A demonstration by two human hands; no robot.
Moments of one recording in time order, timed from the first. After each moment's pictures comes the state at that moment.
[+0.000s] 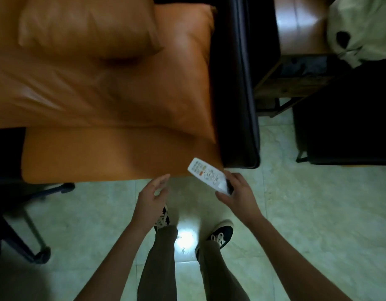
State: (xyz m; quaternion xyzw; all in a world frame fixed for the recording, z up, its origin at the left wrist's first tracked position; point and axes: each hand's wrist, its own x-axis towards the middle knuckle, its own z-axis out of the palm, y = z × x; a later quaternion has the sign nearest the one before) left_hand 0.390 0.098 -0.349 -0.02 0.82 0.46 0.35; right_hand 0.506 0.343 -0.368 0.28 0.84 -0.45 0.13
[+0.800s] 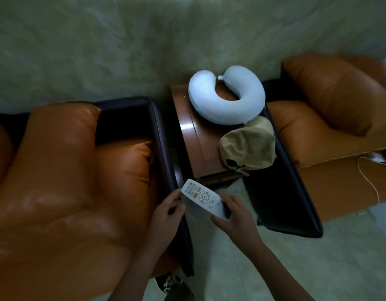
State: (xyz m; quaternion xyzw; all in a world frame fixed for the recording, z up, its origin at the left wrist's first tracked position) left_hand 0.269 0.401 -0.168 0.12 0.74 0.56 0.35; right_hand 0.411 0.574 -0.161 0.32 0.84 -0.43 -0.01
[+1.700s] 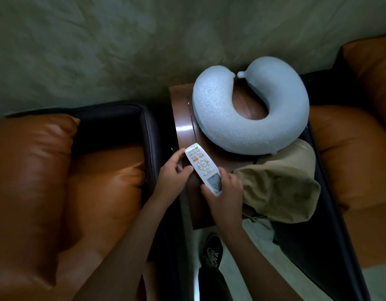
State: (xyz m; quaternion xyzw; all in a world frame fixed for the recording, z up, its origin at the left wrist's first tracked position) left_hand 0.066 0.604 -0.249 0.12 0.84 0.44 0.28; right_hand 0.198 0.698 -0.250 0.41 0.85 -0.33 -0.08
